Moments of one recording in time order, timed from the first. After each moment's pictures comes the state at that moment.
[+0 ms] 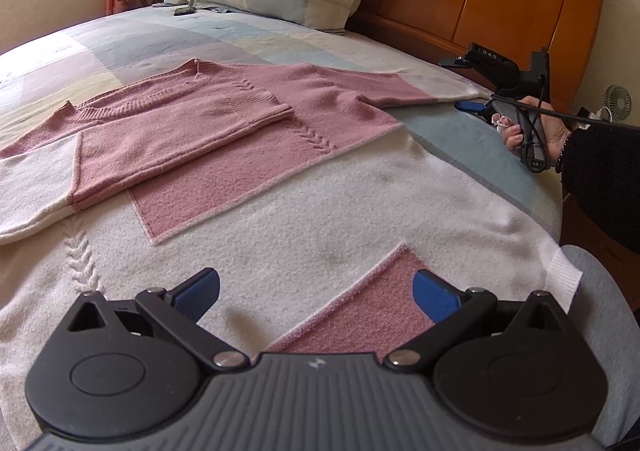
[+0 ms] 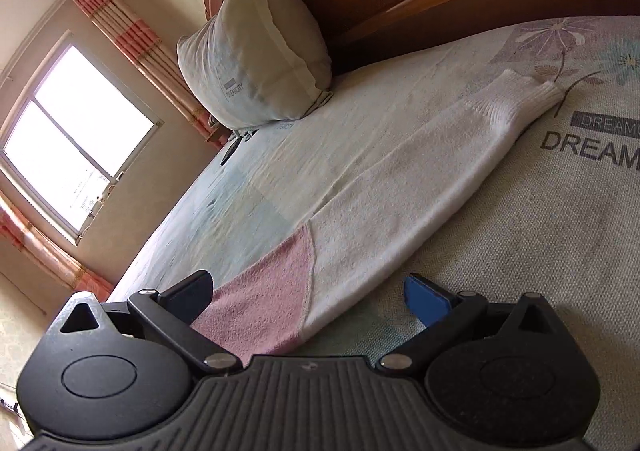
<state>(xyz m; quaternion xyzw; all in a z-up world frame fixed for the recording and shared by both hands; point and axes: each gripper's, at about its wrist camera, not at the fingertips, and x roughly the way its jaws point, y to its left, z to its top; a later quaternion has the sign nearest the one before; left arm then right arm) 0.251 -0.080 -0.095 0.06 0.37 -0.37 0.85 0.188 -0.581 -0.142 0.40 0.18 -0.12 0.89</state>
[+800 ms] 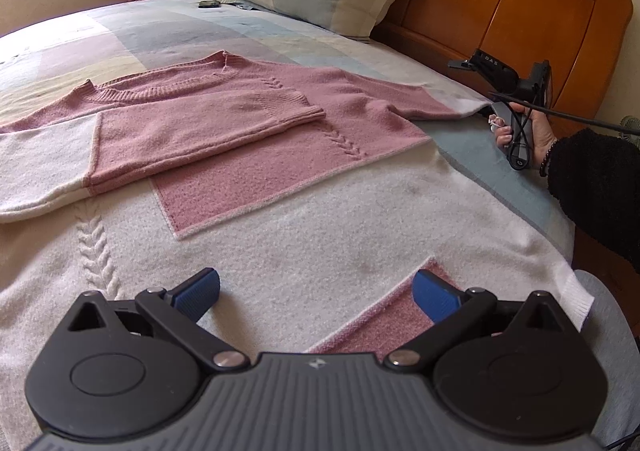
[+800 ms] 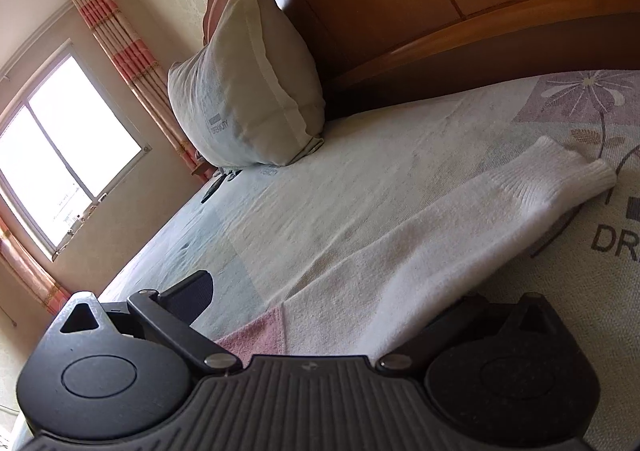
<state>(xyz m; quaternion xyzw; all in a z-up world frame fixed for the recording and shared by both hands) 0.267 -0.067 -0.103 0.03 0.38 -0.35 0.86 0.233 -0.612 -0.143 0.37 0.13 -0.16 0.90</state>
